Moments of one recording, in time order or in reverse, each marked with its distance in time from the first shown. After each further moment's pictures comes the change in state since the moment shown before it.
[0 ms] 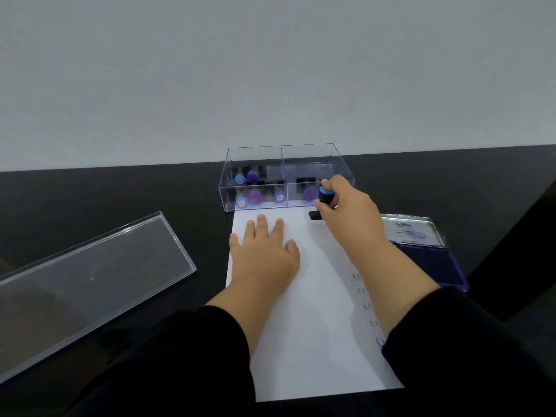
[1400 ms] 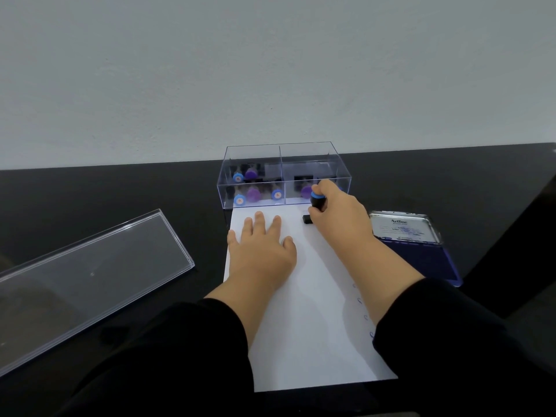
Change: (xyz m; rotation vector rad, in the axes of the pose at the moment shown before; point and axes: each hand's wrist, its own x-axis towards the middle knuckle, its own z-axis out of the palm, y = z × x) left_hand 0.001 0.002 -0.002 0.022 -0.010 -0.020; right_hand -0.001 -0.002 0.010 -0.084 -0.062 0.010
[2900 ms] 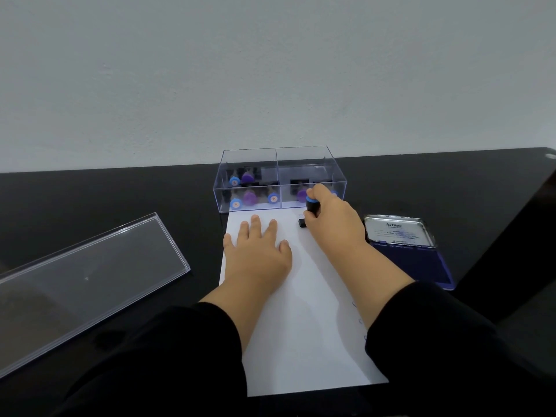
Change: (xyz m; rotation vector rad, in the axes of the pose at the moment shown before) left_hand 0.001 0.000 0.000 0.015 -0.003 -0.001; right_hand -0.003 -0.004 -0.002 0.007 -0.005 0.001
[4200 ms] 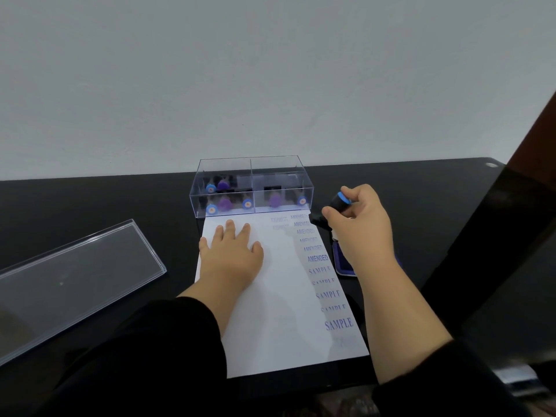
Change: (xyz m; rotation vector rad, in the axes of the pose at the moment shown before) left_hand -0.002 -0.001 -0.001 -0.012 0.010 0.000; right_hand -0.056 0.020 -0.072 0.618 0.245 0.188
